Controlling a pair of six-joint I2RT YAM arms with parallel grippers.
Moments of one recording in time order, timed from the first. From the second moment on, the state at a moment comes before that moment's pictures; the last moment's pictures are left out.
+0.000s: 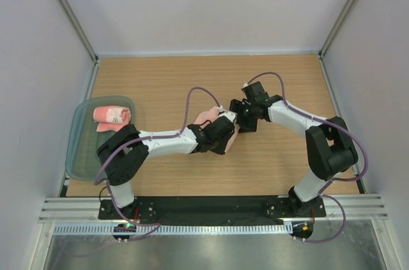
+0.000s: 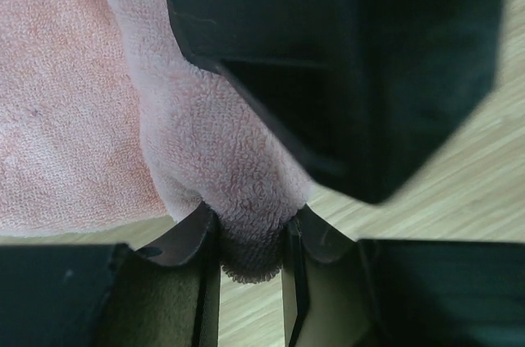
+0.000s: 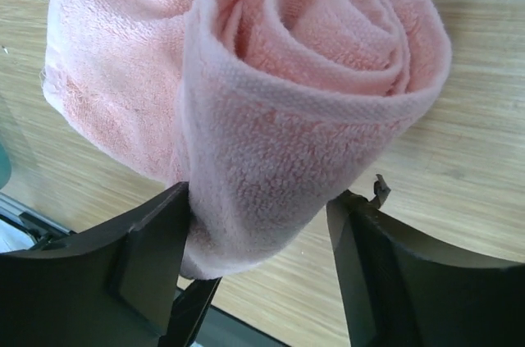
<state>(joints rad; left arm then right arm) -1.04 1.80 1.13 -0.29 -0.22 -0.49 0.44 1.64 1.03 -0.44 -0.27 0.60</state>
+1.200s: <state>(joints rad) -0.60 1.93 1.06 -0.11 0.78 -0.94 0.21 1.48 0.81 -0.25 -0.53 0.70</state>
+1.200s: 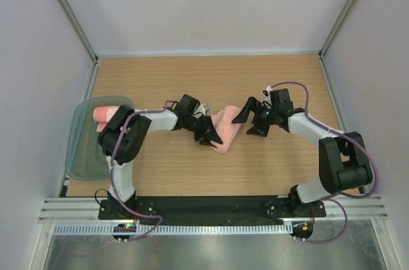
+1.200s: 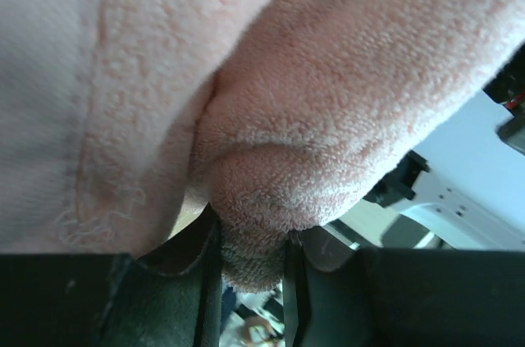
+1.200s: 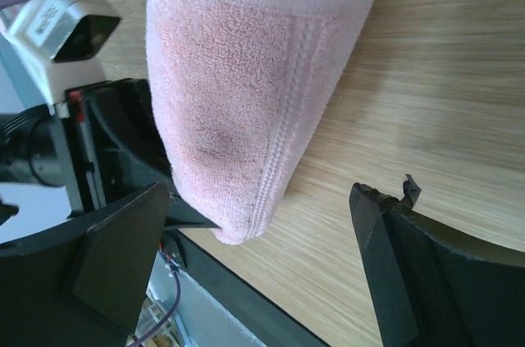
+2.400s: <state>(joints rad) -0.54 1.94 1.30 -0.66 0.55 -0.71 0.34 1.75 0.88 0.05 -0.53 0.76</state>
